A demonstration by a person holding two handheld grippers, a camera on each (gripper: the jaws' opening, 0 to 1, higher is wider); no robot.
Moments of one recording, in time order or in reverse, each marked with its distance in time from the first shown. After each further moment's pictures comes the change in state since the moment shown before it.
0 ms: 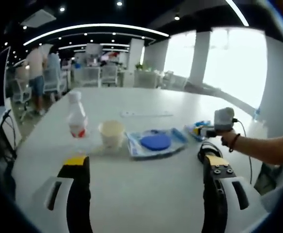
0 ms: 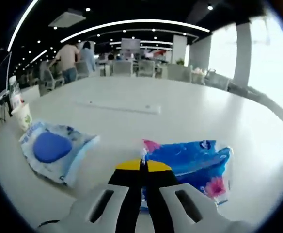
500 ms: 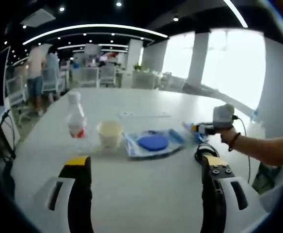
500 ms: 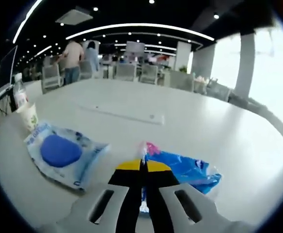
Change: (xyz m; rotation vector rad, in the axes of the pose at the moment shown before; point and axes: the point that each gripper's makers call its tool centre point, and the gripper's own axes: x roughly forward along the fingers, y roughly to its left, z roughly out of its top) left arm -0.008 -0.004 0.003 -0.007 -0.013 -0.023; right arm -0.012 0.016 0.020 -0.081 -0.023 0.017
